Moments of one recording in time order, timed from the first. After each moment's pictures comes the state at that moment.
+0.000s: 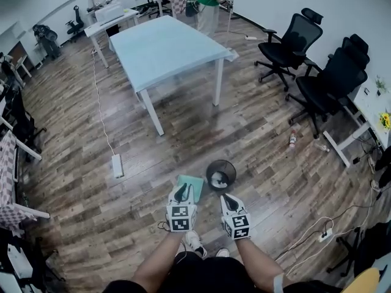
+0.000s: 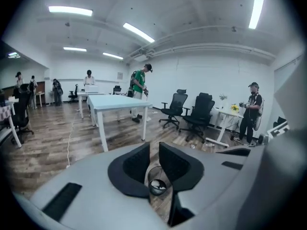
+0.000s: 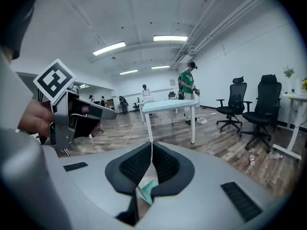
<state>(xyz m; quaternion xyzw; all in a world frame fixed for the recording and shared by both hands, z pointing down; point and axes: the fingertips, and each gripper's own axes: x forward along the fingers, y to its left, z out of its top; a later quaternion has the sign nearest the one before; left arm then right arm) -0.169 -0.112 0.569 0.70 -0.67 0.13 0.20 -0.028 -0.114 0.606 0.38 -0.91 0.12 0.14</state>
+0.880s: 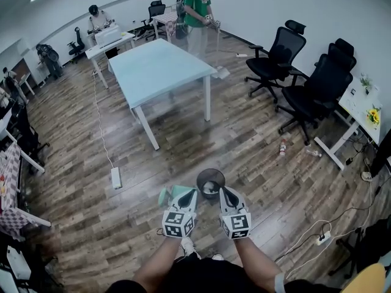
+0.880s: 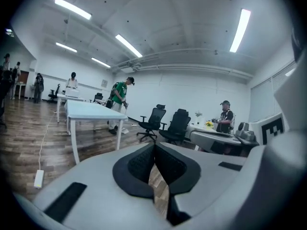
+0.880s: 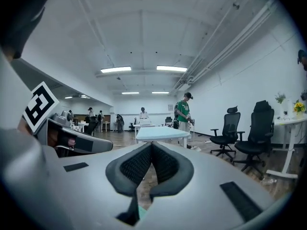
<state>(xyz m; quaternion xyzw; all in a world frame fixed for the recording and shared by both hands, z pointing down) -0.039 -0.069 0.486 0.78 -0.60 0.04 0.16 0.059 -0.096 0.461 0.42 -0.91 0.01 0.03</state>
